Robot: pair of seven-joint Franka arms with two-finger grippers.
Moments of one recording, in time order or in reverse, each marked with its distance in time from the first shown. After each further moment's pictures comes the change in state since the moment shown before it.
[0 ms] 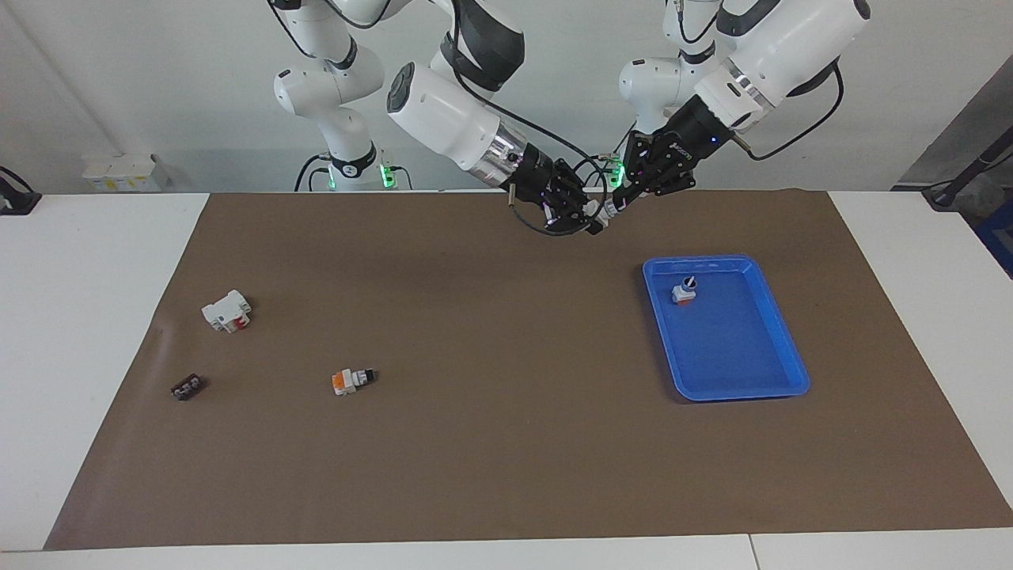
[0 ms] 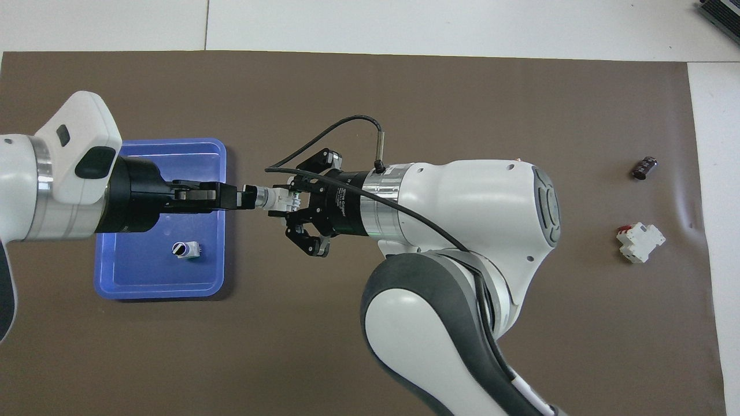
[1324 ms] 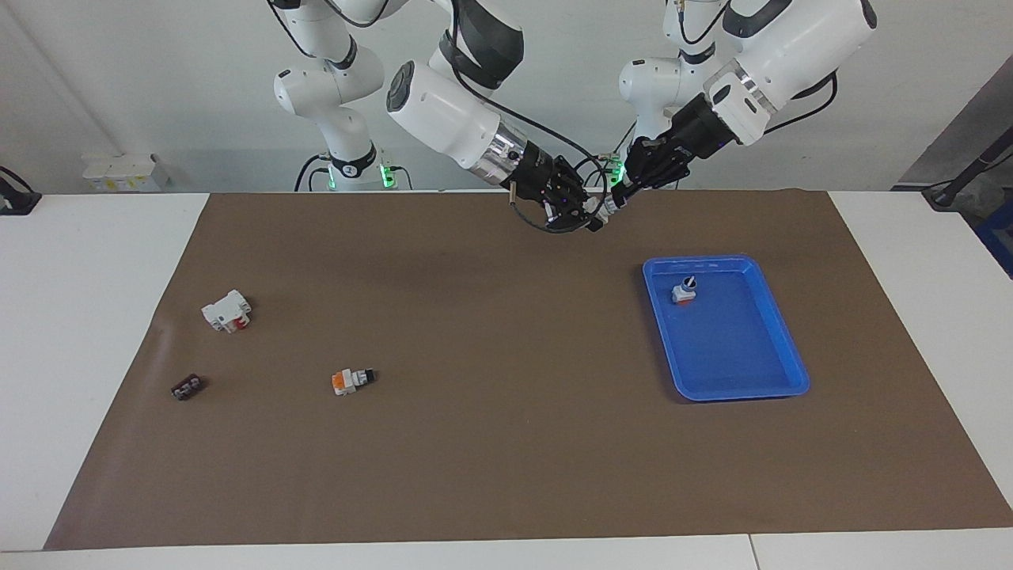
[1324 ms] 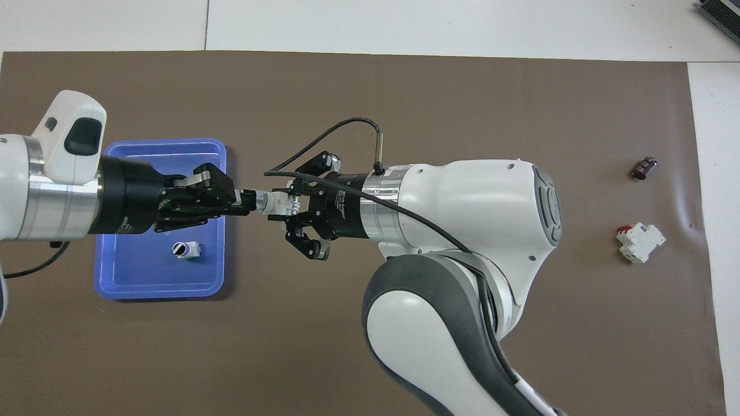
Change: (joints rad) left arm 0.001 0.001 0.014 -0.001 -0.045 -0.031 -0.334; right arm -0.001 -0.005 -0.001 -0.001 0.000 -0.021 -0.001
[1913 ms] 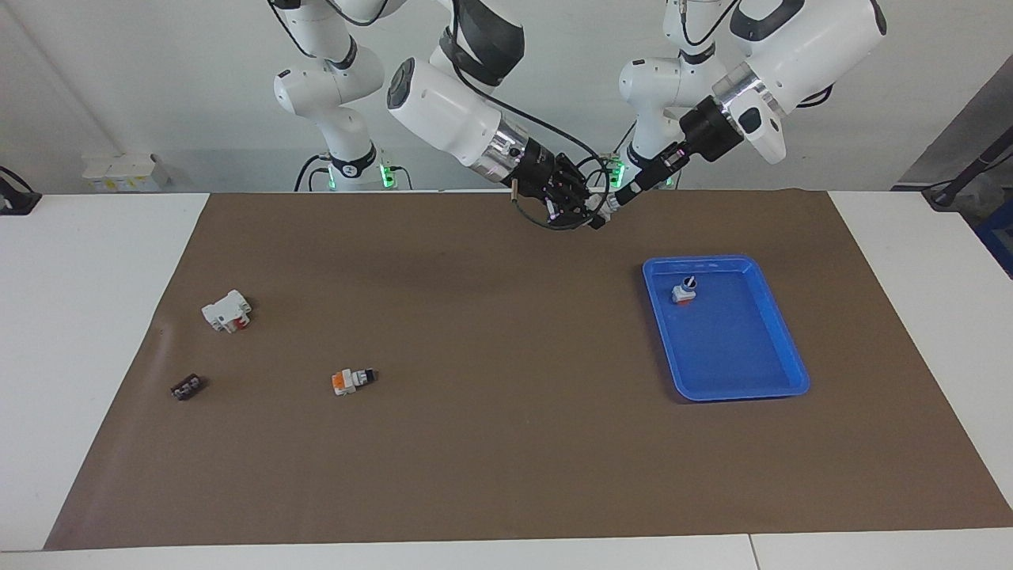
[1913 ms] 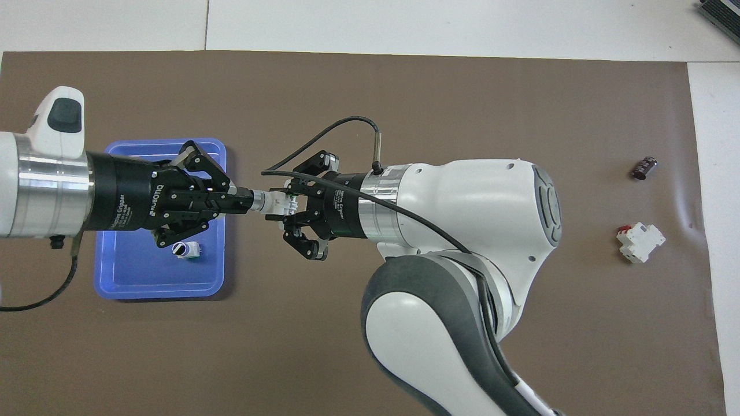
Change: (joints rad) left arm -0.001 0.001 0.007 -0.001 -0.024 -0.002 -0.408; right arm 0.001 0.001 0.001 0.003 0.000 -0.001 0.000
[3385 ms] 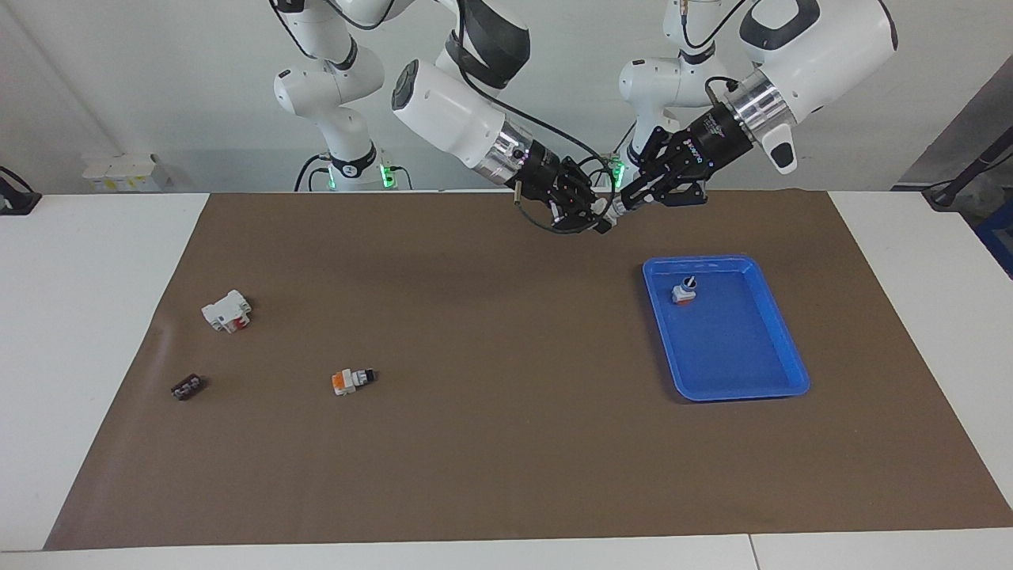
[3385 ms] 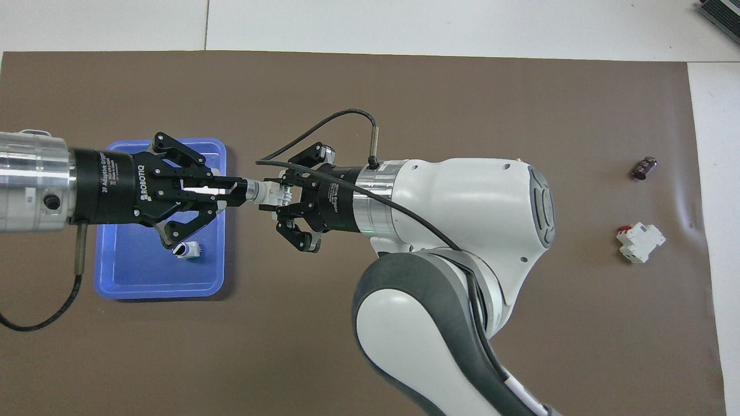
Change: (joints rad) left arm -0.002 0.002 0.052 -0.031 -0.100 0.028 -1.084; right arm 0.004 0.022 0.009 0.029 0.010 0.051 0.003
